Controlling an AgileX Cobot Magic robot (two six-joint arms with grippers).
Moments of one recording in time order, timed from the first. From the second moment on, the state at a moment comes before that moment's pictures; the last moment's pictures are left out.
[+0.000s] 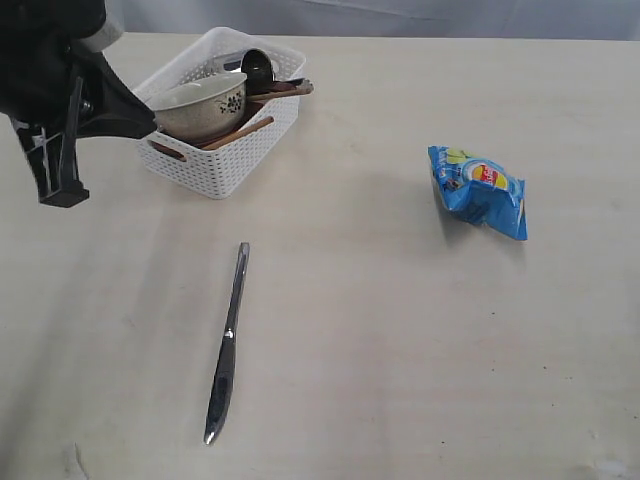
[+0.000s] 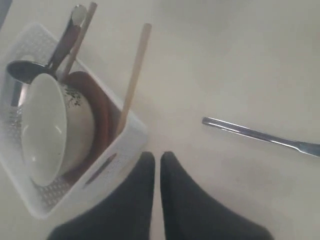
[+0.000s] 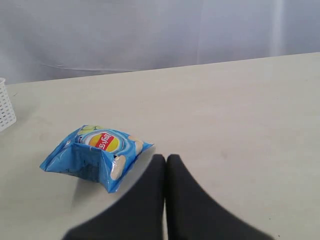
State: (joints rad) left arm -0.19 1.28 -0.92 -0.52 0.74 1.36; right arm -0.06 0.03 0.00 0.12 0.30 -0.01
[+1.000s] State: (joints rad) left arm -0.07 1.50 -1.18 -0.36 0.59 0.91; right arm -0.06 0.03 0.00 0.12 0.30 -0.01
